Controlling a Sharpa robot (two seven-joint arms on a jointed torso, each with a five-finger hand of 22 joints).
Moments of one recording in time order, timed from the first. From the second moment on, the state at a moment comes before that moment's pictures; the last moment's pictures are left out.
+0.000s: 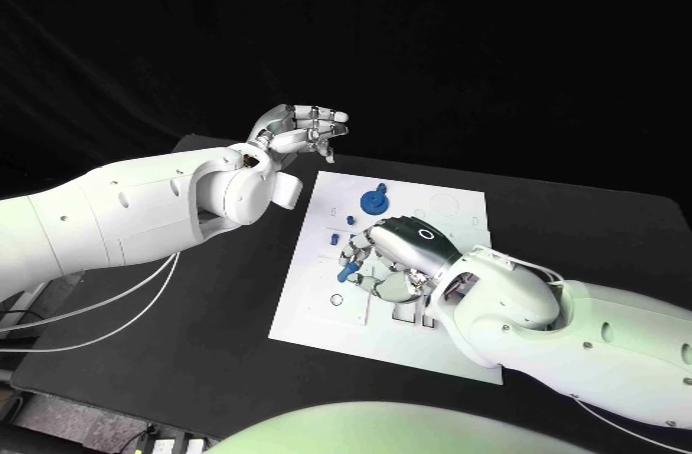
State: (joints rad) left arm 1.25 -0.81 -0.06 1.40 -0.06 -0.27 0.38; left_hand 1.38 -0.22 0.58 0.03 0.26 0.83 0.21 0.25 0.30 0.89 0.14 0.48 0.19 1.05 0.06 1.18 0.46 0.18 1.01 0.14 0.92 0.66; right arm 1.08 -0.67 -0.11 1.79 -1.65 -0.45 -0.16; right_hand 1.39 -0.18 0.55 0.10 0.08 1.07 0.12 0.24 0.34 1.23 0.06 0.16 0.09 1.47 -0.01 1.41 1.18 0.04 1.46 0.09 1.42 1.31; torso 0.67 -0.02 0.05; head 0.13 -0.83
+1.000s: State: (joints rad) left arm 1.25 -0.80 -0.06 1.39 -0.06 -0.27 0.38; left_hand 1.38 -0.22 0.58 0.03 0.26 0.82 0.21 0.25 0.30 0.89 0.14 0.49 0.19 1.05 0.06 1.18 0.46 0.18 1.01 0.14 0.92 0.66; right arm 1.03 -0.57 -0.13 1.65 -1.68 -0.38 -0.14; right_hand 1.39 -0.17 0.56 0.10 0.09 1.07 0.13 0.24 0.34 1.23 0.06 0.16 0.09 1.47 -0.01 1.41 1.17 0.04 1.46 0.09 1.42 1.31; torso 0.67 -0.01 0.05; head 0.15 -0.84
